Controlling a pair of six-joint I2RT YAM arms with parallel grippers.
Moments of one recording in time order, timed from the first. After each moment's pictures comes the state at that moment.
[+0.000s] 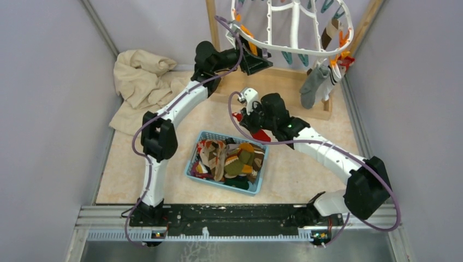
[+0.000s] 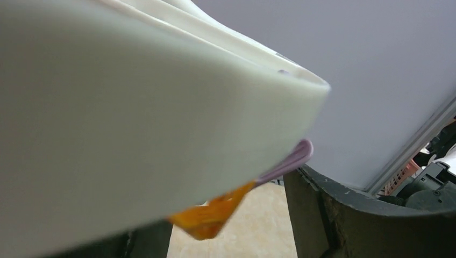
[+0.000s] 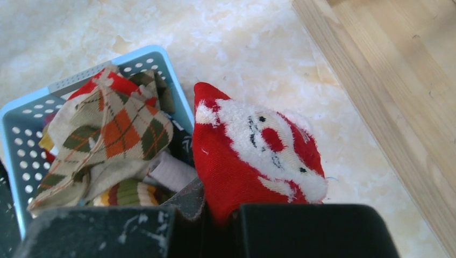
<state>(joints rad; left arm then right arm) -0.55 2.20 2.06 0.66 0.88 -0.71 0.65 1.36 1.04 -0.16 -0.23 -0.11</state>
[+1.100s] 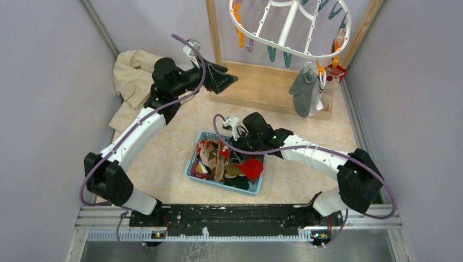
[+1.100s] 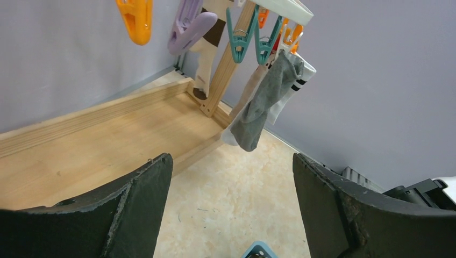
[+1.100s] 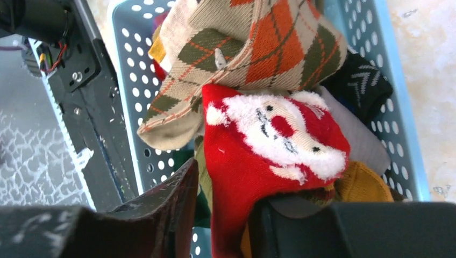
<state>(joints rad) -0.45 1.52 1.37 0.30 0.62 -0.43 0.82 1.41 0.94 -0.28 -0.46 0.05</state>
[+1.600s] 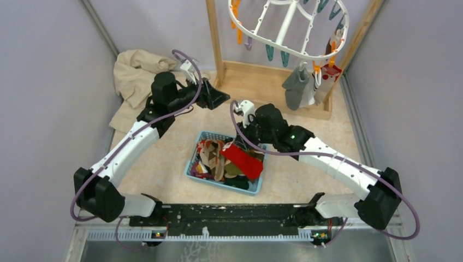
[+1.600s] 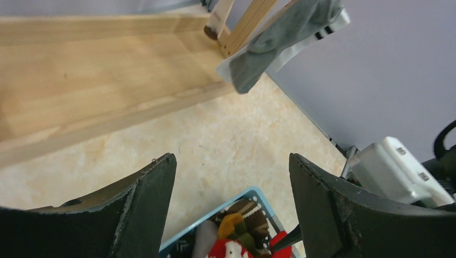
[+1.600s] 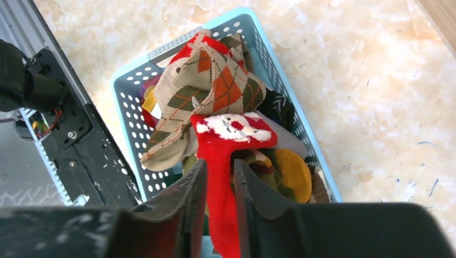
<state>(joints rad) -0.45 1.35 1.21 0.07 0.51 -0.42 0.82 1.22 1.04 -0.39 -0.22 0.08</state>
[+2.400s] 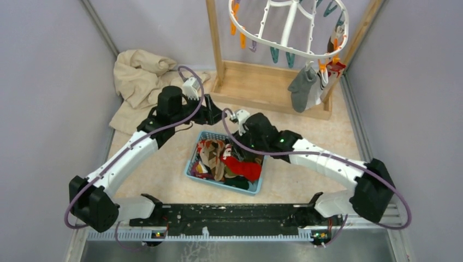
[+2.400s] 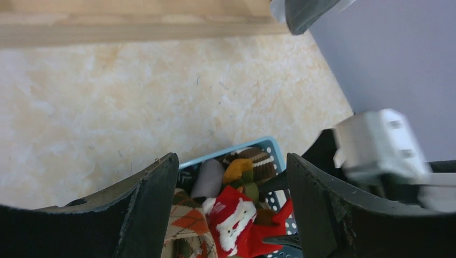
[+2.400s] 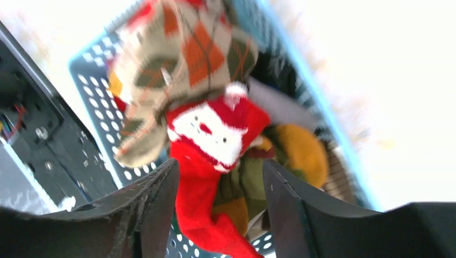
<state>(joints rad) -0.51 1.25 1.03 -0.15 0.35 -0.46 0.88 1.33 0.94 -0.37 -0.13 0.20</state>
